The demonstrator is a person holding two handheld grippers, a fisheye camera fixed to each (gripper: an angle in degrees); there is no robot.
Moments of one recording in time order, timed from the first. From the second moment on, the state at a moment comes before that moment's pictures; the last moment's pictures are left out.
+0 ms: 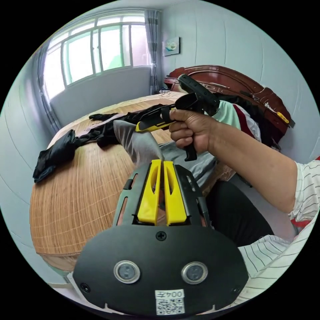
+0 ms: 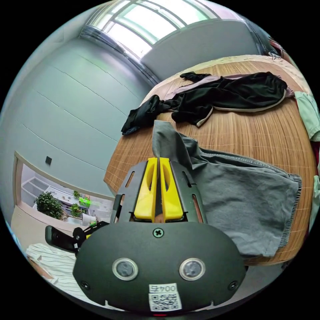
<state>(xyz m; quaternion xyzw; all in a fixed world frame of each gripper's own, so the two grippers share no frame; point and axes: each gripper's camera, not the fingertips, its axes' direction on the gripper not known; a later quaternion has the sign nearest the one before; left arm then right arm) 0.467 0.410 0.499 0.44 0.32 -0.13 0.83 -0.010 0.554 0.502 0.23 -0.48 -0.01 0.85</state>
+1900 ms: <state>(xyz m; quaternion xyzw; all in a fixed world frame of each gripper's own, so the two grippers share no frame) 0.616 0.165 0.528 0.35 0.46 -0.11 0.81 0.239 0.752 0.668 0.20 -0.39 0.13 0.89</state>
